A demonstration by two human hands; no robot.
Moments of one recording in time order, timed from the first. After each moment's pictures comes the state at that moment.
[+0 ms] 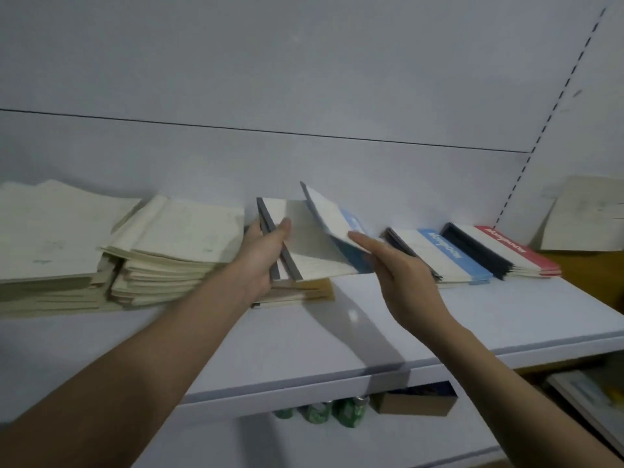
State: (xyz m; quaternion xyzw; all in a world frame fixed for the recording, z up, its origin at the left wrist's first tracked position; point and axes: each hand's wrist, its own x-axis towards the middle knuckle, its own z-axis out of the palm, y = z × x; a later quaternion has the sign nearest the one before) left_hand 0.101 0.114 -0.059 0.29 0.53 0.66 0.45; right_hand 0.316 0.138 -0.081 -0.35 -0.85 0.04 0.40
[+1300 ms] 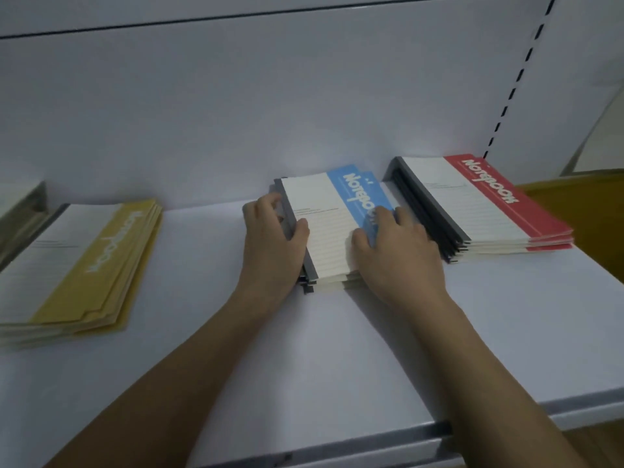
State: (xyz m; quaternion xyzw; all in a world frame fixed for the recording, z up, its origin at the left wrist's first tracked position) left_hand 0.330 0.312 -0.150 0.49 0.72 0.48 0.12; right_hand 0.480 0.346 -0.141 -0.59 -0.77 0.12 0.22
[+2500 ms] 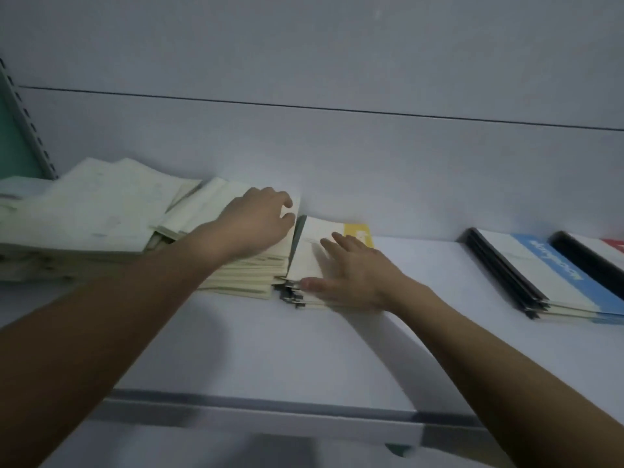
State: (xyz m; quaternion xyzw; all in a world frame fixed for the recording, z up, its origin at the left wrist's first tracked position) left_hand 0.011 0.116 -0.043 0.56 0.81 0.15 -0.03; right_hand 0.190 0.186 -0.094 -0.32 -0.95 0.07 0.04
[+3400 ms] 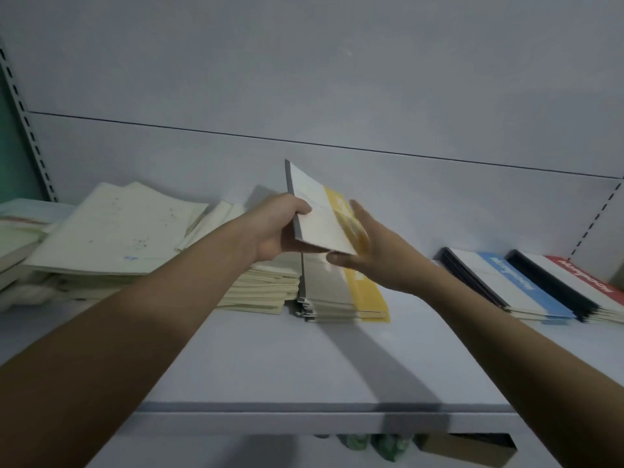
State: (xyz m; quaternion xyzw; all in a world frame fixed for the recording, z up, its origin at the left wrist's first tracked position) left_hand 0.037 0.080 0.012 0.34 0.56 0.58 0.49; right_hand 0.206 0.159 -0.024 -0.36 -0.89 0.19 0.20
